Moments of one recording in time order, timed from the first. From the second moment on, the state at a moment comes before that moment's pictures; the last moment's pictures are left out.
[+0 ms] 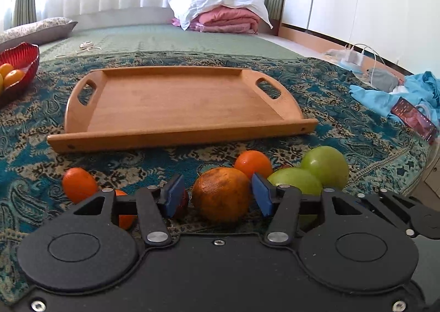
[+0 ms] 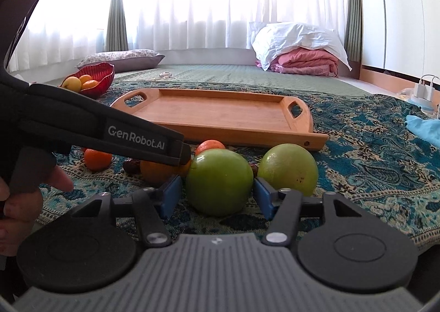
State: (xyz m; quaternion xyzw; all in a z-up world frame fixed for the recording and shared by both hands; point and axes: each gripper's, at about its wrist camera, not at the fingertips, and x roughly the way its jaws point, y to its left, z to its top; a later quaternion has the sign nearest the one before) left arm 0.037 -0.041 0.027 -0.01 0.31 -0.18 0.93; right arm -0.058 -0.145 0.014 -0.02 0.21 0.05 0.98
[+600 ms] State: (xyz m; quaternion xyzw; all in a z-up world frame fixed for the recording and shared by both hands) left arm 0.022 -0.033 0.033 0.00 0.28 -0.19 0.94; right arm -0.035 -0.143 0.012 -0.03 0.20 0.05 0.98
